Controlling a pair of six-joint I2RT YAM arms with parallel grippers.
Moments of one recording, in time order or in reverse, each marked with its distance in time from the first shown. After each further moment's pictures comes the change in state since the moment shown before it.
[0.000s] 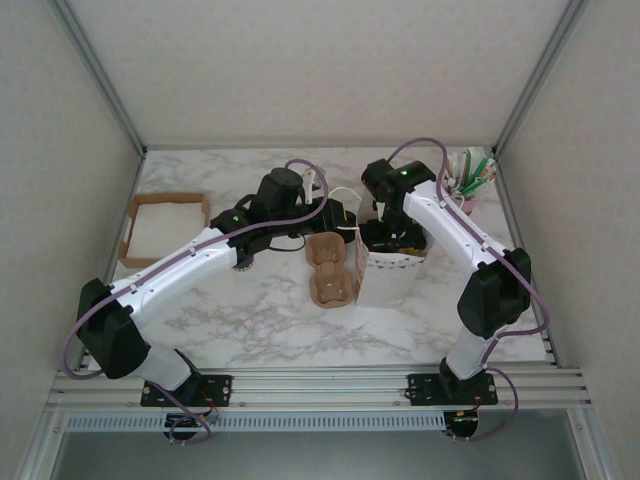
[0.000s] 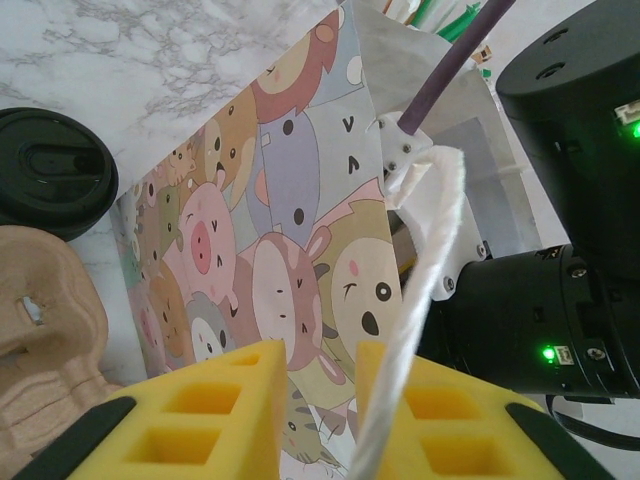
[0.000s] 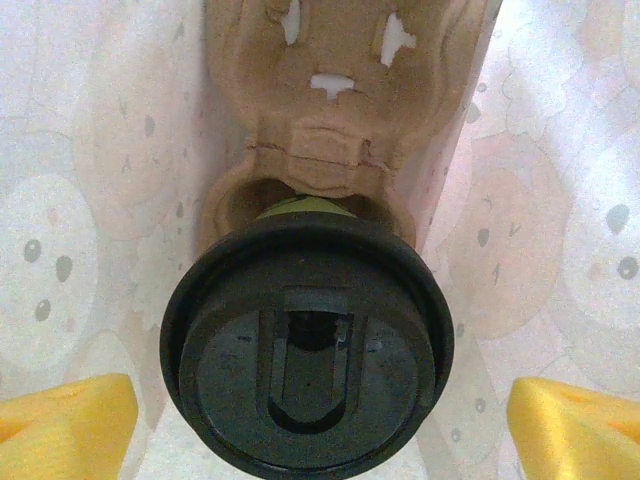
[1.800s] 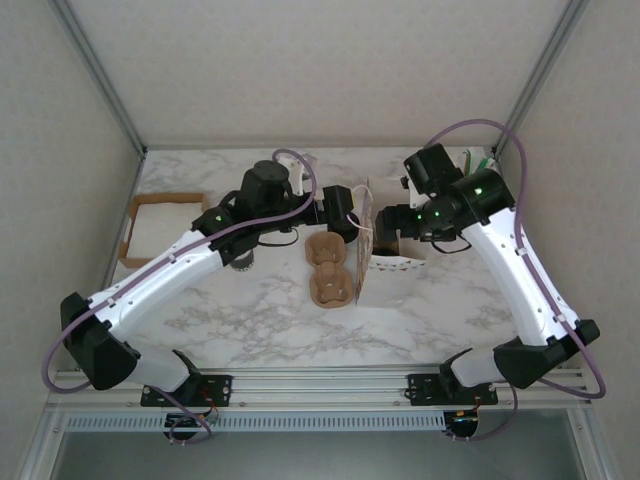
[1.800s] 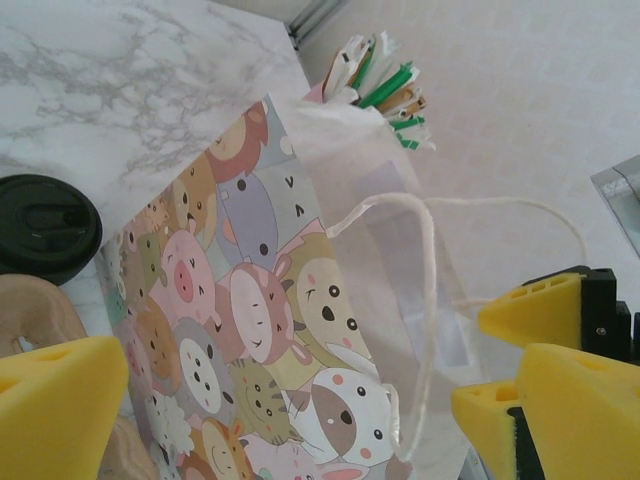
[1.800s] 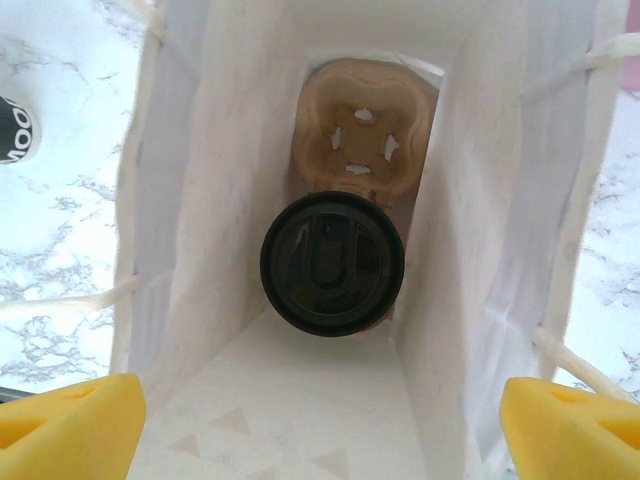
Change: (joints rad) left arm 0.000 -0.087 0.047 -0.027 -0.034 0.024; right arm 0.001 -0.342 0.117 -0.045 0.013 0.000
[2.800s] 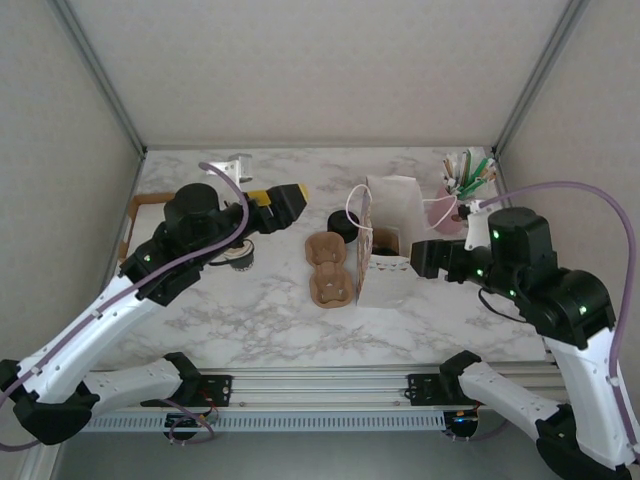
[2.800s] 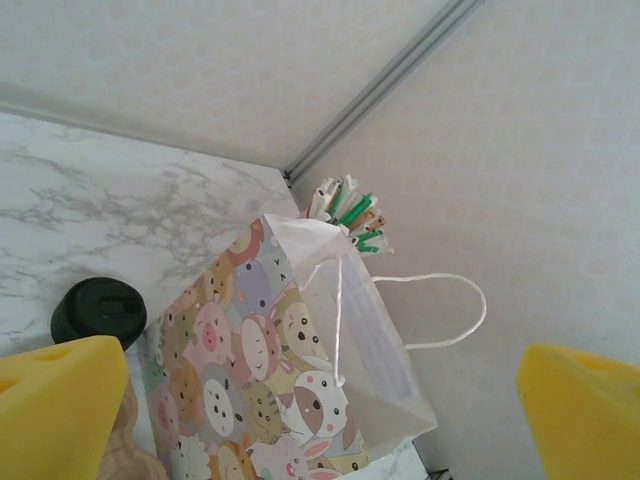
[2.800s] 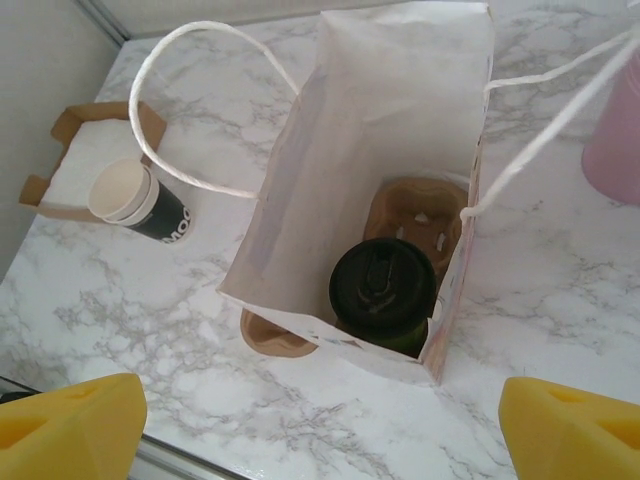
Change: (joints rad) left arm -0.001 -0.373 -0.130 -0.006 -0.207 0.024; right arm 0.002 -0.546 -0.254 0.203 -0.048 0.003
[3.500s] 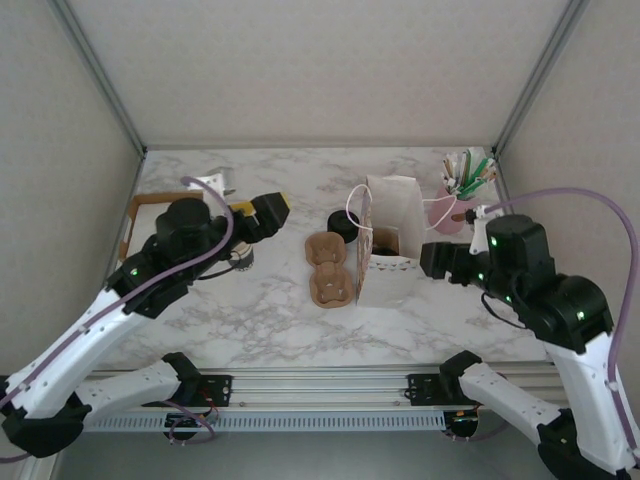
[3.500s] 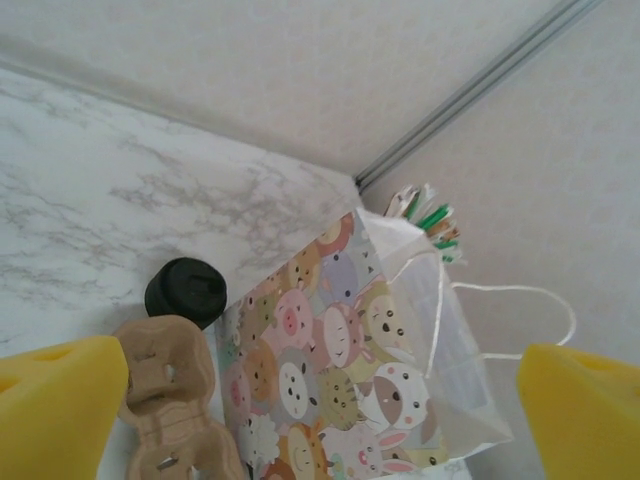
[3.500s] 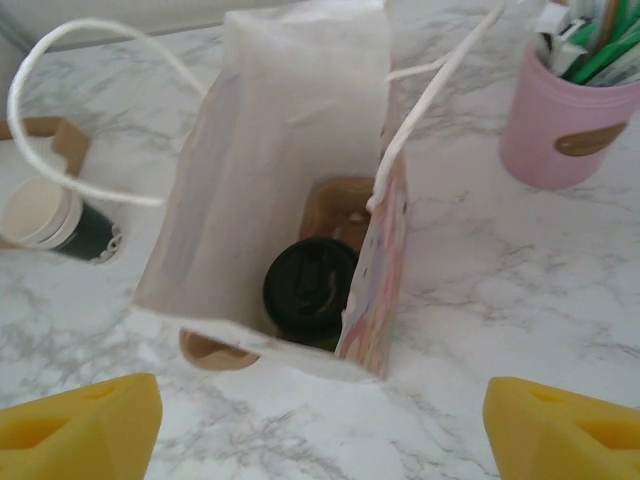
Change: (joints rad) left arm 0.000 -0.040 -0.045 -0.102 -0.129 -0.021; right arm 0.000 0.023 -0.023 -0.016 0.159 0.031
